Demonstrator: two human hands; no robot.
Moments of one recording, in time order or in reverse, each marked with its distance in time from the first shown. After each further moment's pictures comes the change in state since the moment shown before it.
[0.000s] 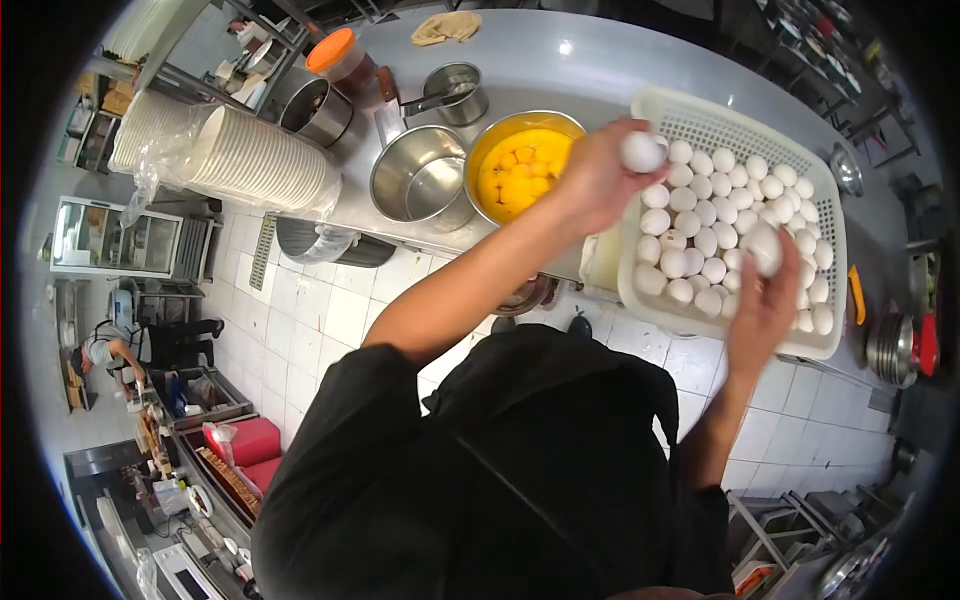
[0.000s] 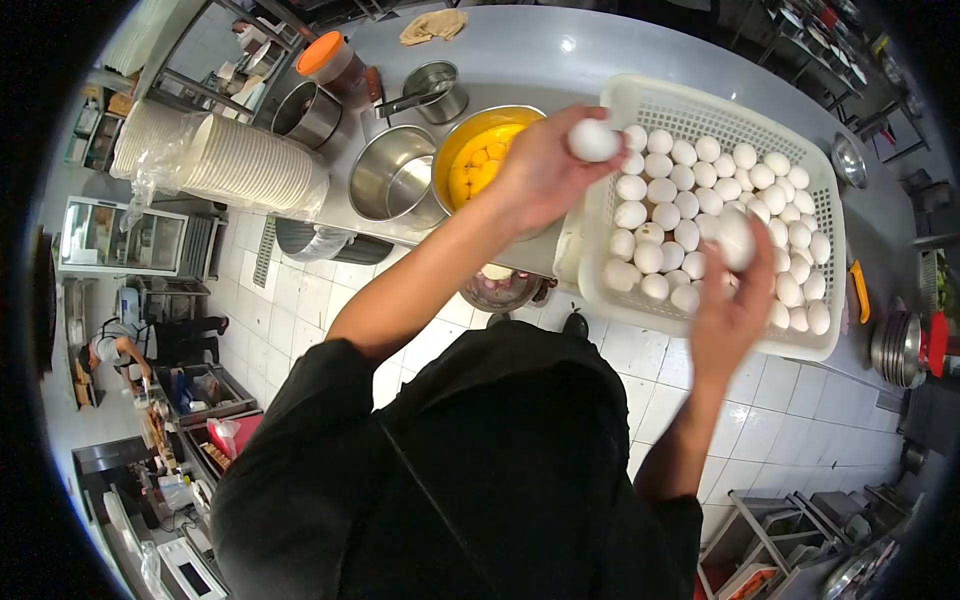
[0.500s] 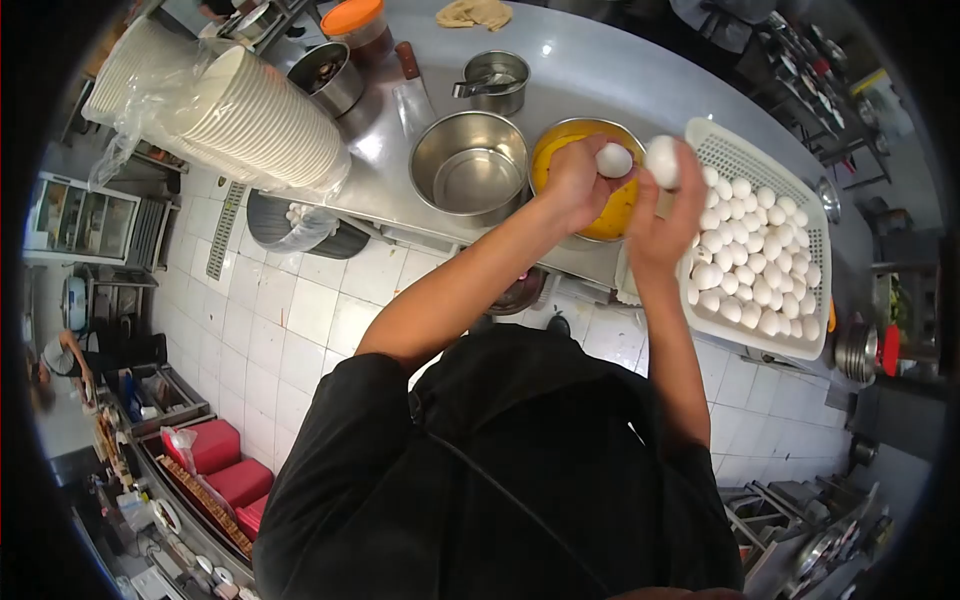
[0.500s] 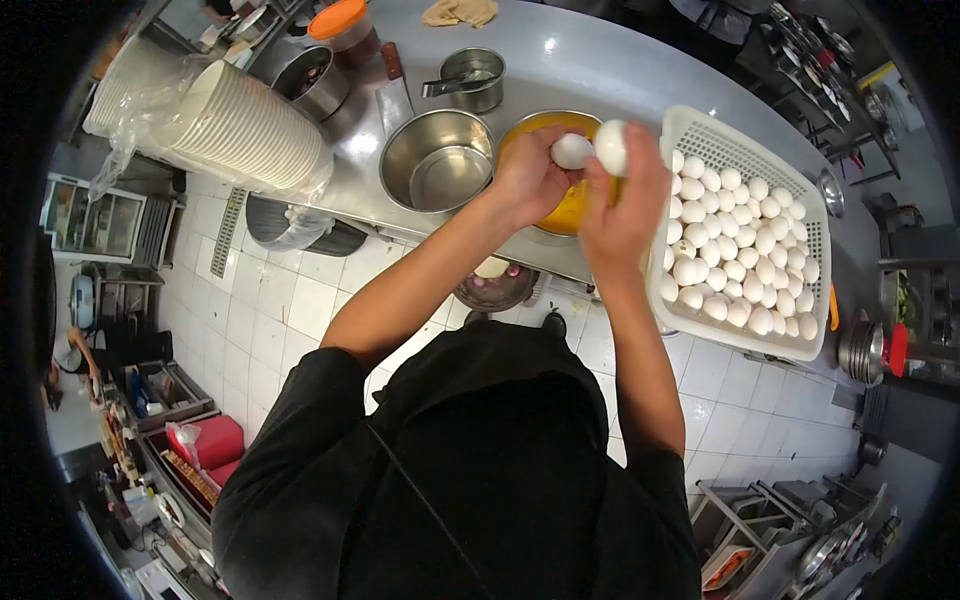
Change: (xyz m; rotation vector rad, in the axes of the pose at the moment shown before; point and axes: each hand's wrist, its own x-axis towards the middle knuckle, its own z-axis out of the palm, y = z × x) left_hand -0.008 0.054 -0.126 -0.170 0.035 0.029; right_hand -0.014 -0.048 0.215 -0.190 -0.002 -0.492
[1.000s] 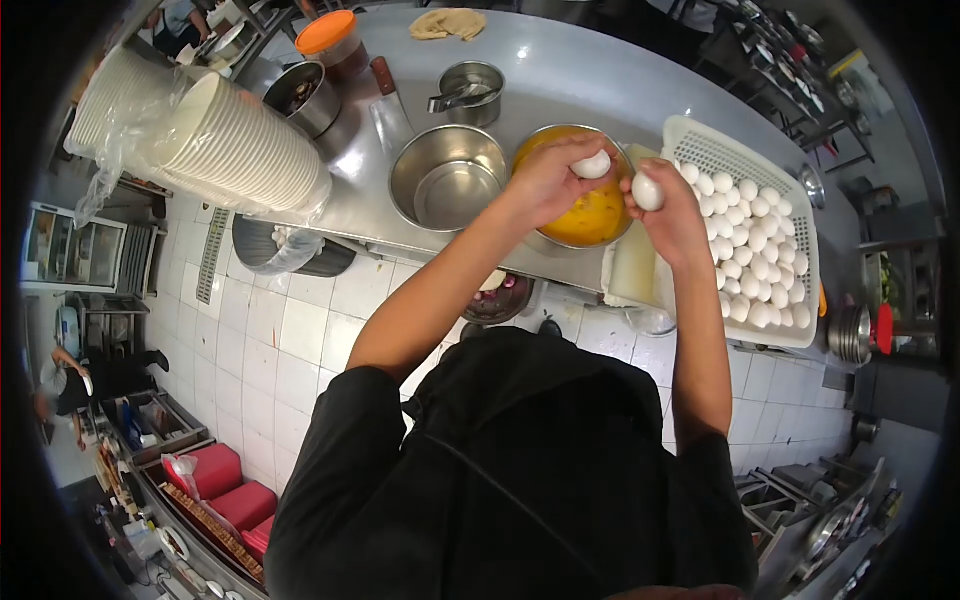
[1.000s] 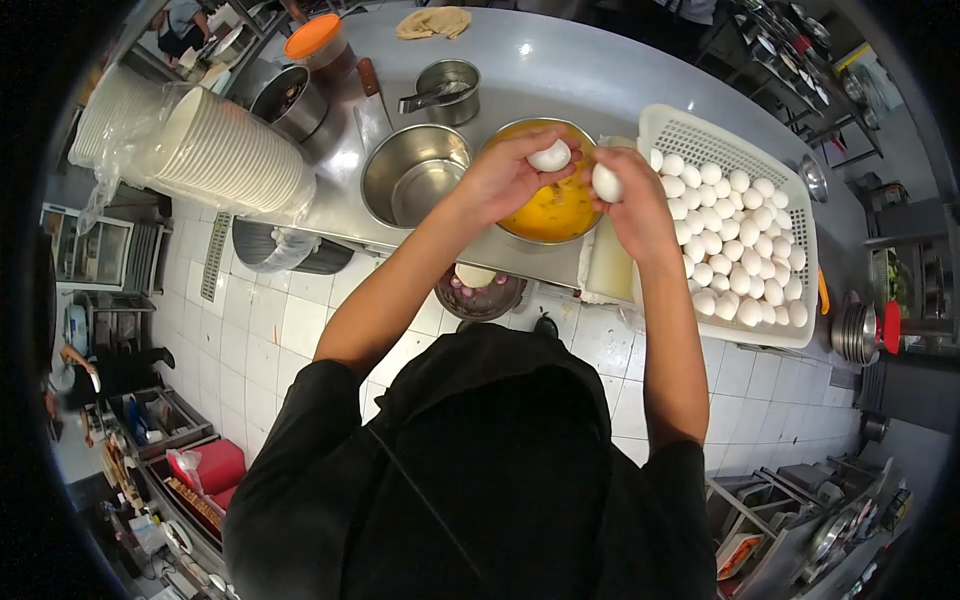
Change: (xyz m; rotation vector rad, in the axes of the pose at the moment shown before) left_hand 0.011 0.016 -0.015 0.159 -0.318 -0.028; right_hand 0.024 0.056 -0.027 1.015 -0.417 1.195
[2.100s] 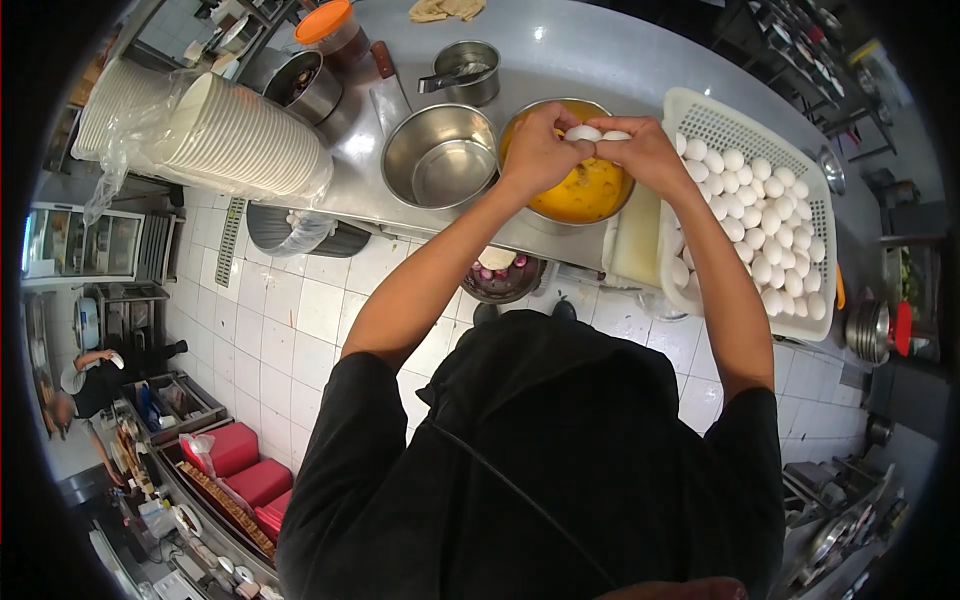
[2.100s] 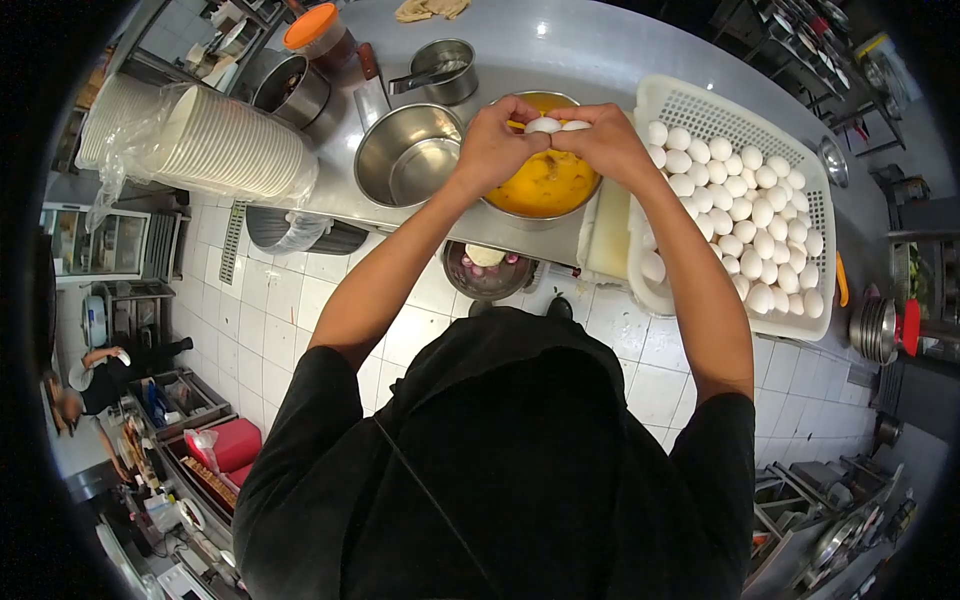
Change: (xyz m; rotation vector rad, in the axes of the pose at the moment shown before) left_hand 0.004 -0.011 -0.001 1.259 0.370 0.358; right_hand 0.058 0.002 -0.011 -0.849 -0.208 -0.134
